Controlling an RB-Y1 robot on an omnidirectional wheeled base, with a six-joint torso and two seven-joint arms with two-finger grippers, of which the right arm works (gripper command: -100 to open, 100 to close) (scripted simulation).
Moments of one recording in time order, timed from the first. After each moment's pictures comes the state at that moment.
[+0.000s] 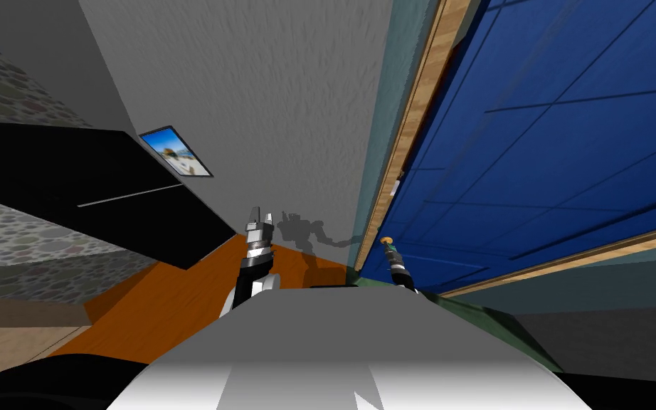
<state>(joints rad) 0.07 -0.22 -0.15 -0.78 -0.12 -0.82 0.82</state>
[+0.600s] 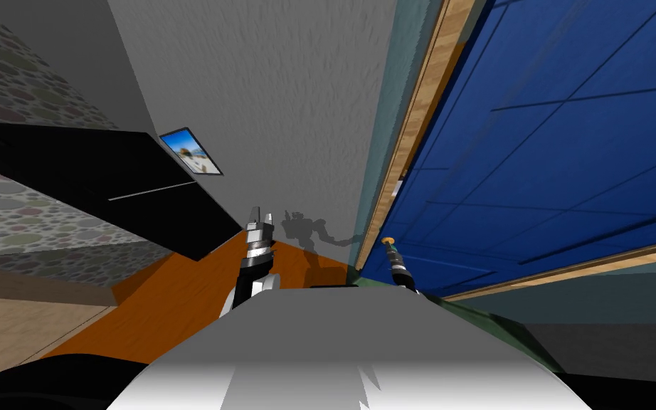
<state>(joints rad) 0.08 -0.22 -0.15 -0.78 -0.15 -0.82 0.68</state>
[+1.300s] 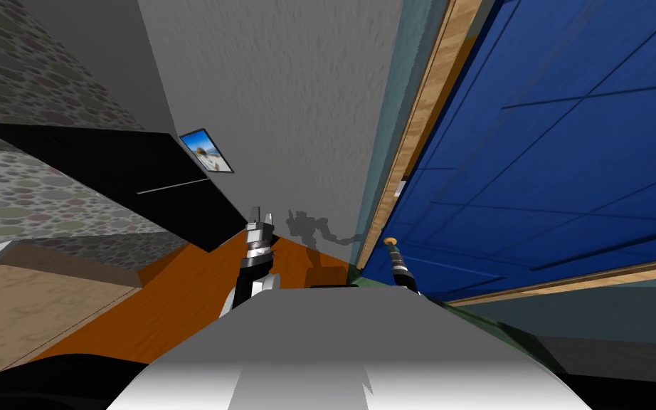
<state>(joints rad) 0.08 -0.23 -0.15 -0.78 -0.20 -0.82 0.52</state>
